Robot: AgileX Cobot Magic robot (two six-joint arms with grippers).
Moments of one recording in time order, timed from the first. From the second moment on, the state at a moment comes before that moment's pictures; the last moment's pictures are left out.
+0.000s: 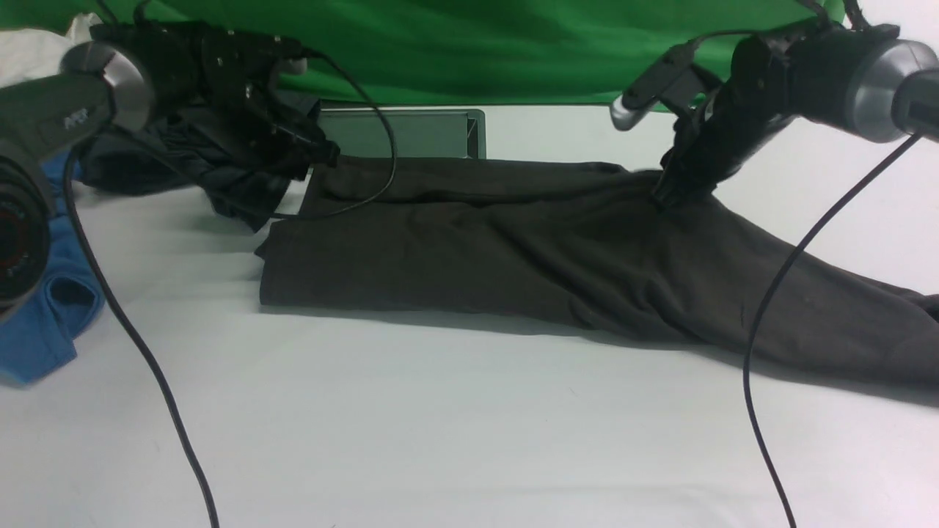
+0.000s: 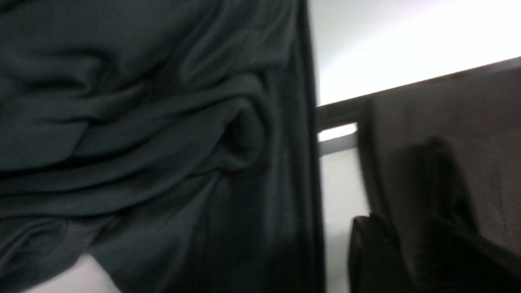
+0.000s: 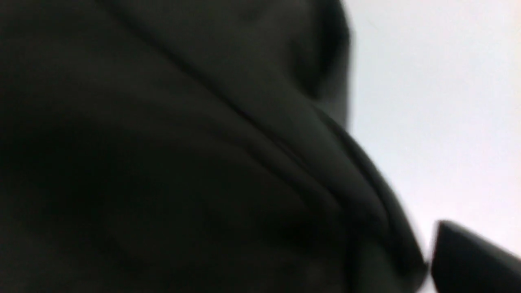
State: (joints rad) right arm 0.24 2.19 -1.74 -0.17 0.71 -0.36; left arm -0.04 2.24 -1.80 -0.06 0.66 0.22
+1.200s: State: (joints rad) right arm 0.24 1.78 -1.44 0.18 0.70 -0.35; left arm -0.01 2.32 -1.83 -0.57 0.89 0.42
